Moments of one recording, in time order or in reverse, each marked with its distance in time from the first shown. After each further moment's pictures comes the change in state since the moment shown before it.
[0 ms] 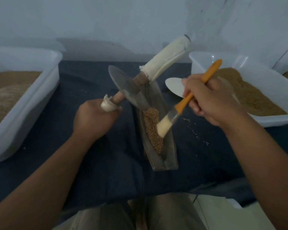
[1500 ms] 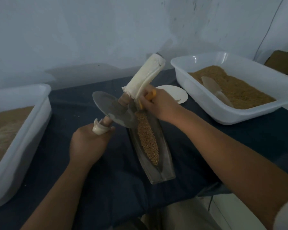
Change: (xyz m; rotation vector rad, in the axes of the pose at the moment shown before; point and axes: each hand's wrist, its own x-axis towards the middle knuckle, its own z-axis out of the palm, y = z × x) left_hand -0.002 0.000 -0.002 -0.059 -0.021 -0.007; right_hand 0.057 0.024 0.047 -0.595 -0.014 -0.130
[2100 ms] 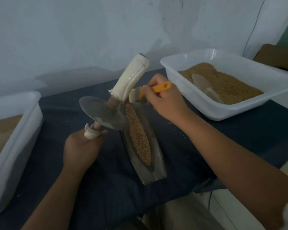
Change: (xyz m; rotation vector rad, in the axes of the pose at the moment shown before) left_hand 0.003 -0.010 0.004 -0.029 -0.012 0.030; right_hand -0.025 0.015 -0.019 0.229 0.390 -0.033
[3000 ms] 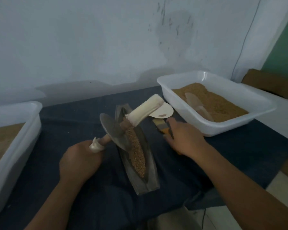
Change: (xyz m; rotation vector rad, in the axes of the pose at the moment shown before) left_hand 0.003 -0.005 0.008 0.448 0.067 0.169; right_hand -0.058 0.040 -0.042 -0.748 -0.393 0.201
